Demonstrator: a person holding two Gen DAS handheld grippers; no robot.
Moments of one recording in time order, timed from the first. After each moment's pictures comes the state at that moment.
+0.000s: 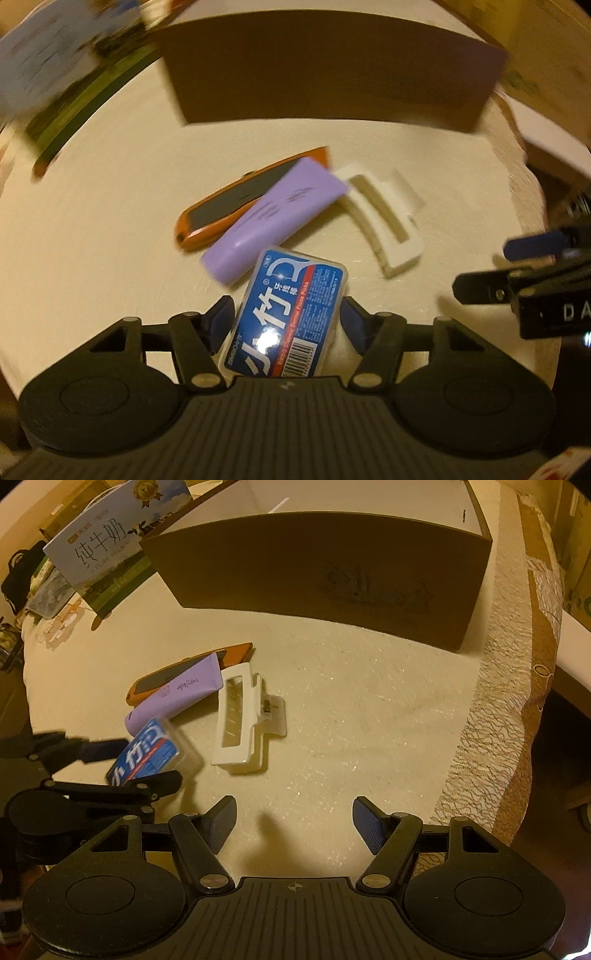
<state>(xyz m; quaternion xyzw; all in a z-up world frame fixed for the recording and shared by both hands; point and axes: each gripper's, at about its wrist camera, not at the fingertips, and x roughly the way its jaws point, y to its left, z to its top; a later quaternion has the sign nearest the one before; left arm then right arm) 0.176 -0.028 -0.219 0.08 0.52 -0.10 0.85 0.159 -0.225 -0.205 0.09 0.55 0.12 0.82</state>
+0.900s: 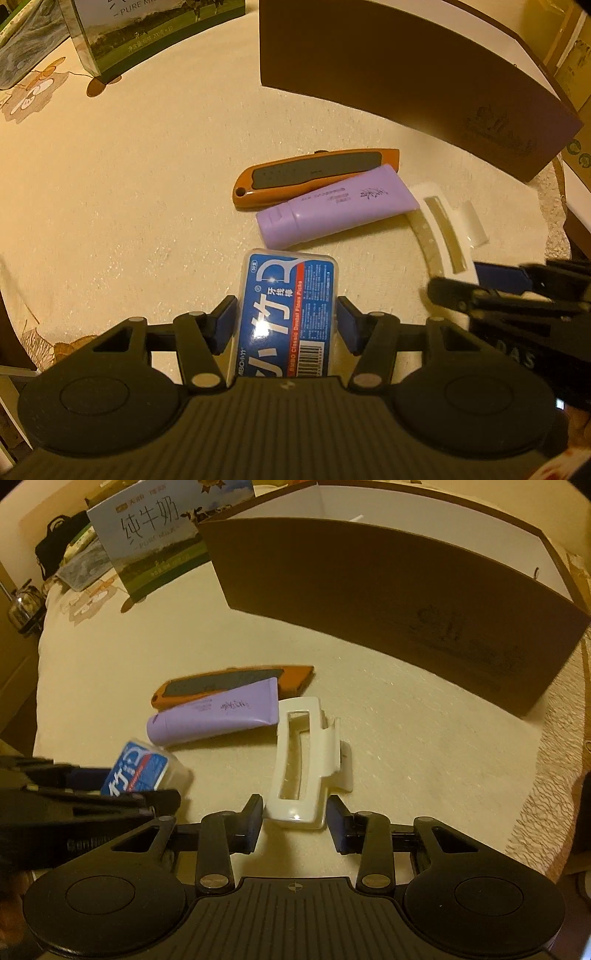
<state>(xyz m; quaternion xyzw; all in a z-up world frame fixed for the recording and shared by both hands) 0.180 -0.005 -0.220 -0.01 0.55 -0.02 0.84 0.173 -0.182 -0.222 0.03 0.51 0.17 0.84</state>
